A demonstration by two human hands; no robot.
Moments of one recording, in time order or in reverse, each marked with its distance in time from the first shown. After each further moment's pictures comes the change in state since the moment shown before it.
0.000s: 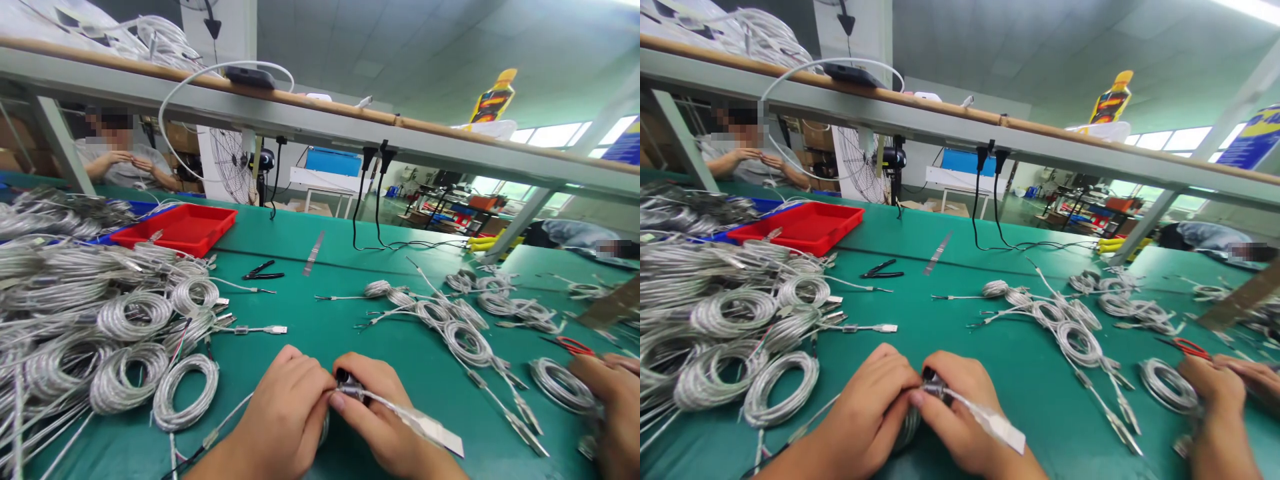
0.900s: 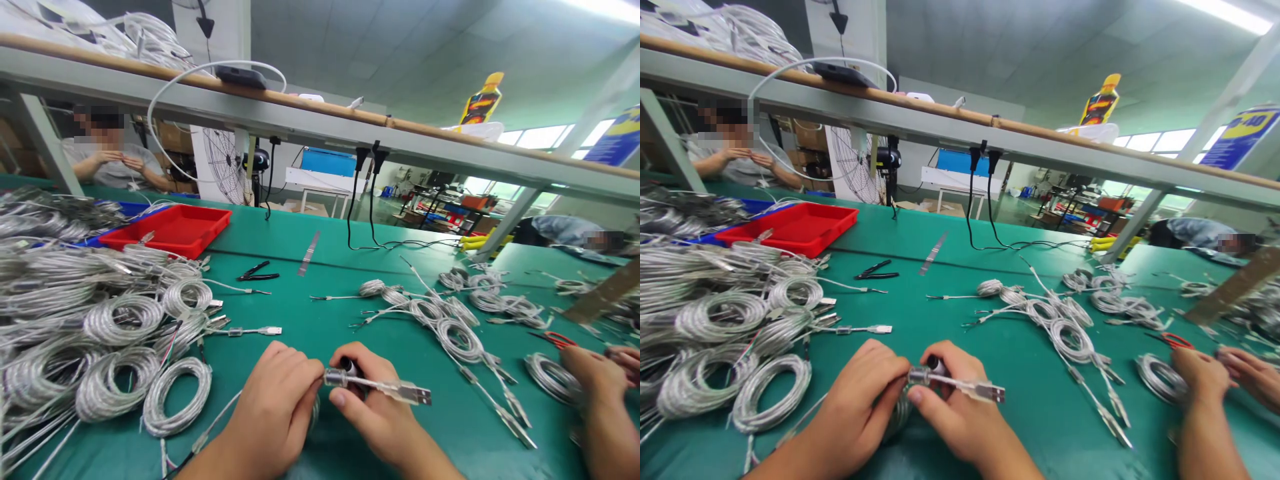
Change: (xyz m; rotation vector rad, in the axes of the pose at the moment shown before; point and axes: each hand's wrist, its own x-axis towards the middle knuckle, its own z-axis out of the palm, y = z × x) left_hand -0.003 -0.005 -0.001 0.046 0.036 -0.023; right_hand -0.003 0.010 0.003 0.073 0.167 0.016
